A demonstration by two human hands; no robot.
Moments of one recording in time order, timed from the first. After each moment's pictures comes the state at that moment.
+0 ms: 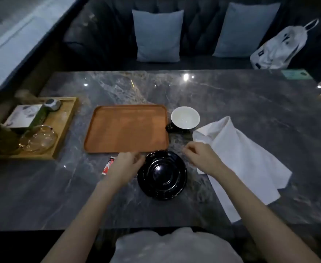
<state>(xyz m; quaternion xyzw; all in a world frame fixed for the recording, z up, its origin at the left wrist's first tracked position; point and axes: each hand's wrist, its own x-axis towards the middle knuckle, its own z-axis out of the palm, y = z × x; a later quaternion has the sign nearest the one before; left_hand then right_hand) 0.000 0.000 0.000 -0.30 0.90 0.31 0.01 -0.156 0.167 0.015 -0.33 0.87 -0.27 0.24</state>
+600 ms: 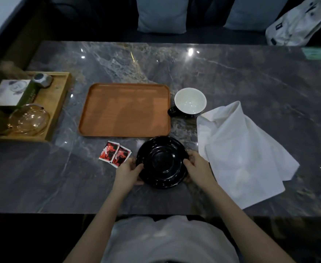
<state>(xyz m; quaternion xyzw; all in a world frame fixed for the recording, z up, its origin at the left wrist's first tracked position) 0.023 0.033 -0.062 -0.49 0.66 0.56 -0.02 -0.120 0.182 -0.047 -0.17 0.86 -0.35 0.33</state>
